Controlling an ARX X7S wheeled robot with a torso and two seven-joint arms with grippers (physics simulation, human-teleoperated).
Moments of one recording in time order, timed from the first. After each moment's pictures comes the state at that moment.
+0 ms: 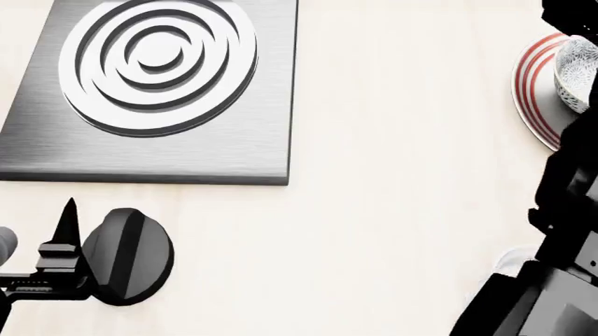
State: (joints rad) left arm -0.28 -0.41 0.06 0.63 -0.56 -0.74 -0.41; right arm 1.28 0.11 0.57 0.55 -0.10 0.46 0.05
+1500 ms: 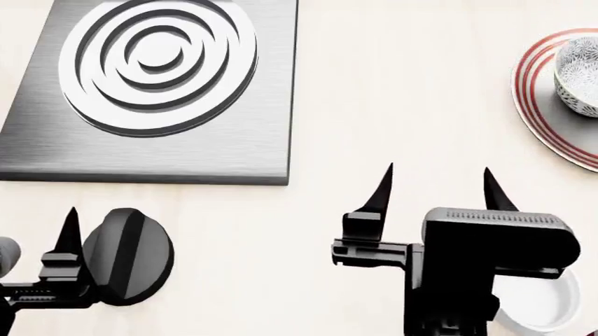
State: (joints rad) left arm -0.25 -0.41 0.08 0.60 -0.55 -0.67 -0.41; right arm 0.36 0.08 -0.04 -0.40 0.01 0.53 0.13
